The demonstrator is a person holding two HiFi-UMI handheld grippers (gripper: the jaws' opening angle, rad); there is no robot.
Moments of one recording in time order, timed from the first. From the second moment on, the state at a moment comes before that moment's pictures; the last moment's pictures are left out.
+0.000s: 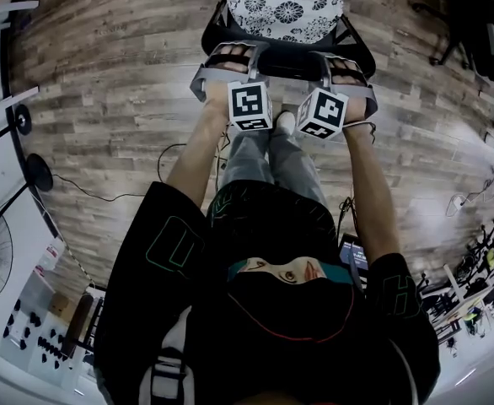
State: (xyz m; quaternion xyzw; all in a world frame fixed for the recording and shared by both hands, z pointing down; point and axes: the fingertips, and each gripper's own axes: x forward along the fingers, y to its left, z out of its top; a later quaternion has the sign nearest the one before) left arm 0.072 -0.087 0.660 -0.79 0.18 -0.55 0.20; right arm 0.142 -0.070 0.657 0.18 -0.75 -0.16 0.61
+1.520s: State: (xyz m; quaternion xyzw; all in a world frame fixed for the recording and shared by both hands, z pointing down) left arm 0.089 -0.234 0.660 -0.79 0.16 -0.55 0.22; right arm 0.158 -0.220 0.657 0.18 -0.75 -0.16 0.61
